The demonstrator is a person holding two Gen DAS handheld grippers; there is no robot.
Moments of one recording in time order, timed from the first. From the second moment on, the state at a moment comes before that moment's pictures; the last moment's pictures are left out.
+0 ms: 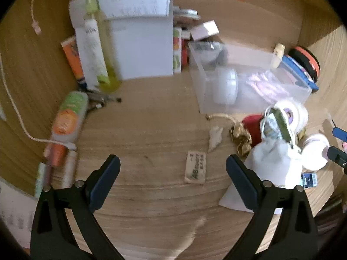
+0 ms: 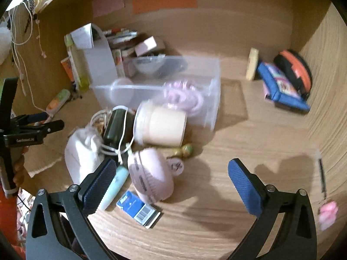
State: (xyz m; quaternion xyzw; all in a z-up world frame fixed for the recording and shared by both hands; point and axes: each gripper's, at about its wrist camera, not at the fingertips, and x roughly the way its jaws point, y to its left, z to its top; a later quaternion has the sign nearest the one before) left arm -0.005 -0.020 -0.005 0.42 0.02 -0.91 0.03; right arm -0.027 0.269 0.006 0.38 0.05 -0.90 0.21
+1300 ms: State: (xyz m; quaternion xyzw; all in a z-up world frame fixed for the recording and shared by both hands) left arm -0.023 0.012 -0.032 0.42 -0.06 -0.90 0.02; right arm -0.050 0.264 -0.037 0.43 0.00 -0.87 0.23
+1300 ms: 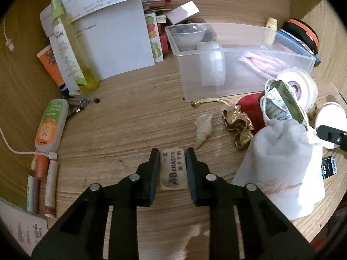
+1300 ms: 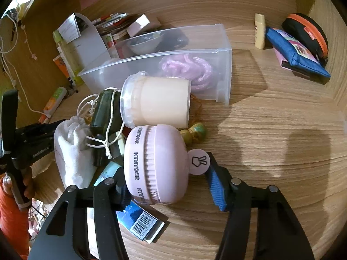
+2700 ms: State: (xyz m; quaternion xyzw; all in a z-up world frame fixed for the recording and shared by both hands) left arm -0.033 0.033 0.077 0.29 0.01 -0.96 -0.02; right arm -0.081 0.262 0.076 0.30 0.01 -0.92 0.27
